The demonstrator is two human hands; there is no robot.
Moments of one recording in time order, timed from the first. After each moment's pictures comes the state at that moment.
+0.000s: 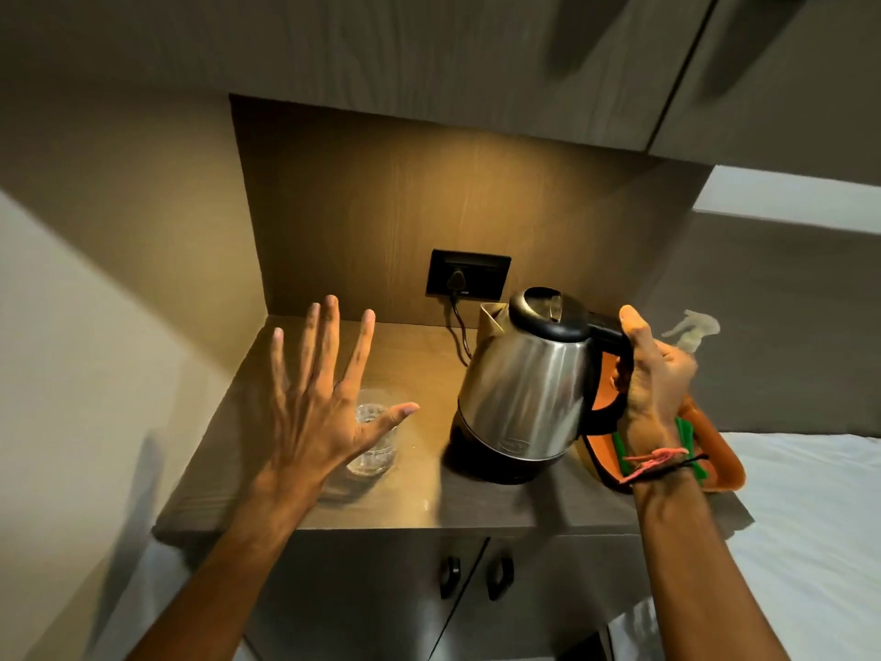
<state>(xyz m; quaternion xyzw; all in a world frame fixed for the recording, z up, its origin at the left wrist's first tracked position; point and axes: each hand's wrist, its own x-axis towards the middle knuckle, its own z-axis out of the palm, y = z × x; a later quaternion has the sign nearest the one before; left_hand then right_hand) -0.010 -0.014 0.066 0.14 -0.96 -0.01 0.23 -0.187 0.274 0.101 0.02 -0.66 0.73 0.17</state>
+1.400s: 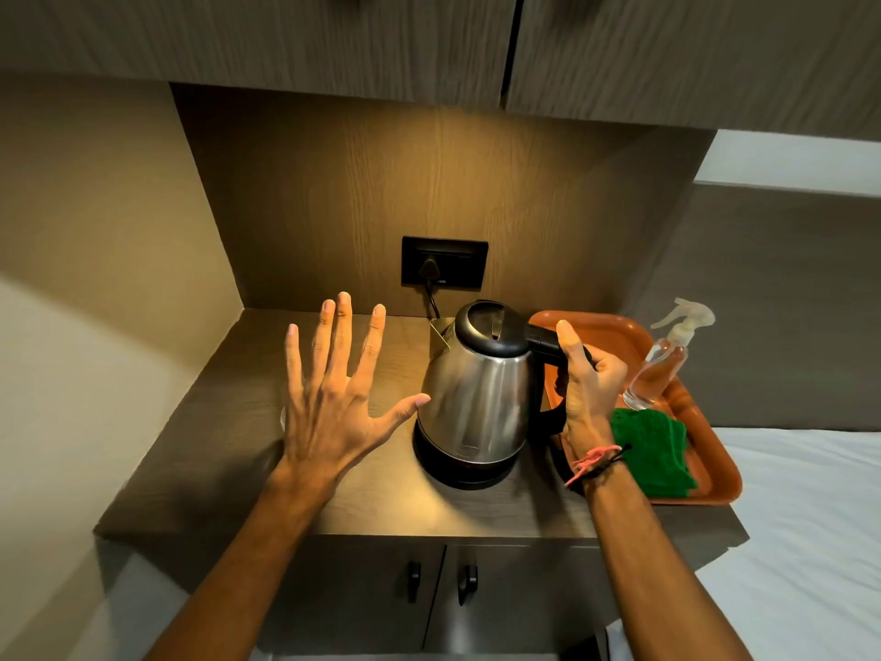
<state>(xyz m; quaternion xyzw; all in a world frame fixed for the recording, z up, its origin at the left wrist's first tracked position) -0.075 0.051 0.045 0.16 -0.96 0.02 0.25 -0.244 0.279 0.041 0.08 -0.65 0.75 0.11</state>
